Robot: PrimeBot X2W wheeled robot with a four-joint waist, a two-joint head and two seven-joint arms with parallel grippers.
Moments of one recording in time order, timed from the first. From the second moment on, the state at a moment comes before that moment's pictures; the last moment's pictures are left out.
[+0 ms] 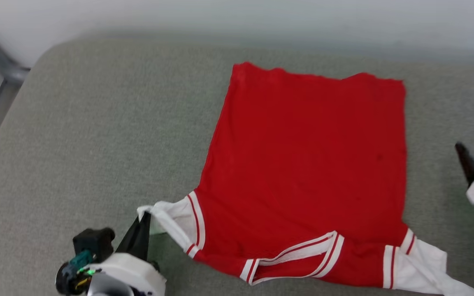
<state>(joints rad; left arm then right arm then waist) -0.08 0.34 -0.38 0.22 -0.62 0.13 -0.21 -0.45 -0.32 -0.17 0.57 0.48 0.13 0.26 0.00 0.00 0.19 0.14</state>
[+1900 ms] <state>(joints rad) 0.03 0.38 -0.30 0.12 -0.61 0.19 -0.18 -0.26 -0.34 -0.15 0.42 0.45 0.13 0.65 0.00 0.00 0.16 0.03</state>
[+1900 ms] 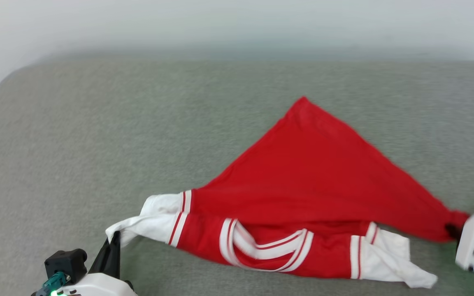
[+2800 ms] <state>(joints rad) 0.05 0.39 -0.31 0.16 -0.64 0.18 -0.16 0.05 -0.11 -0.31 0.18 0.42 0.13 0.26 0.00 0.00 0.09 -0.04</state>
